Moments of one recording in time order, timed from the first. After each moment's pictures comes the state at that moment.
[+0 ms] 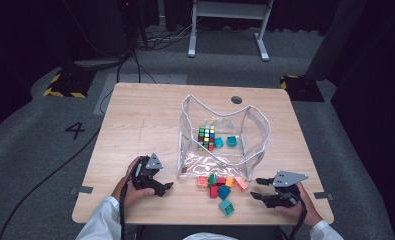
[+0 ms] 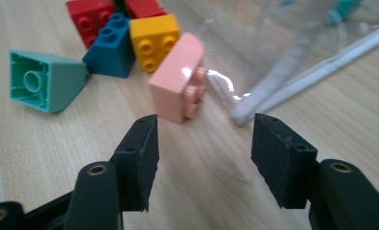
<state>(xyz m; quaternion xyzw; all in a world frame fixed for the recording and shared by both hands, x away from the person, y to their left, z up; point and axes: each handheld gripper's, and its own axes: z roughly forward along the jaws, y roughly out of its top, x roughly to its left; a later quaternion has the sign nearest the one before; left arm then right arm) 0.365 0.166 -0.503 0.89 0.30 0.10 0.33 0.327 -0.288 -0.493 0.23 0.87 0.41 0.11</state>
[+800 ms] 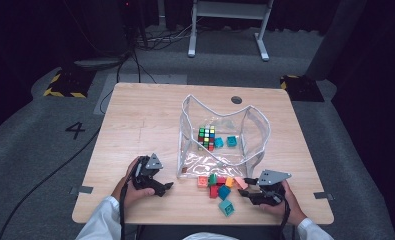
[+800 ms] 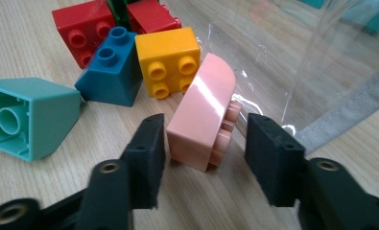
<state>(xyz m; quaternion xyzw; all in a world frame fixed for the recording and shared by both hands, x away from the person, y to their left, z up) 0.365 0.166 -0.503 0.89 0.30 0.10 0.33 0.333 -0.251 -0.503 0.24 0.87 0.41 0.12</state>
